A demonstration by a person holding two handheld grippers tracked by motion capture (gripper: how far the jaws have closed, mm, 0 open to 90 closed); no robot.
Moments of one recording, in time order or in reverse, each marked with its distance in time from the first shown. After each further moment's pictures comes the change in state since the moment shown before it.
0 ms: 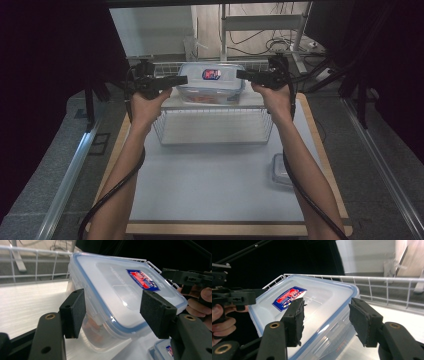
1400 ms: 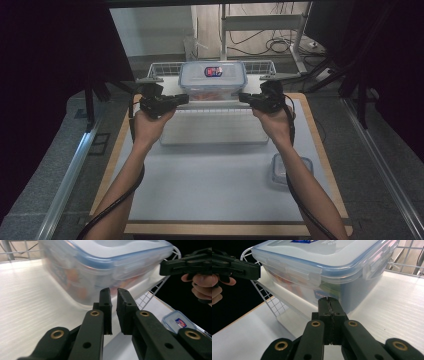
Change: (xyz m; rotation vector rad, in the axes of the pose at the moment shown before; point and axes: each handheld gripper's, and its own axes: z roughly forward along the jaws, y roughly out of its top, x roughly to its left) left arm -0.022 -0.047 0.001 0.068 -0.005 0.195; right arm 0.022 -0.055 -0.010 0.098 -0.047 -0.200
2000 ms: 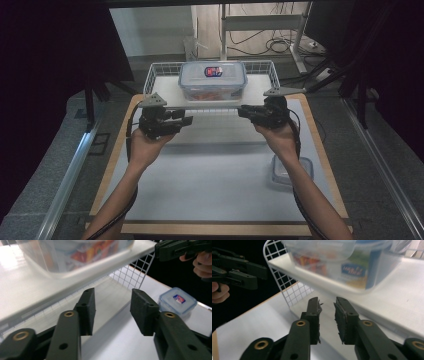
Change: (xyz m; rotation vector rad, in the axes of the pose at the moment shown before) left arm -0.039 -0.040 -0.020 0.039 0.034 0.152; right arm 0.020 -0.030 -0.023 -0.010 0.064 -0.035
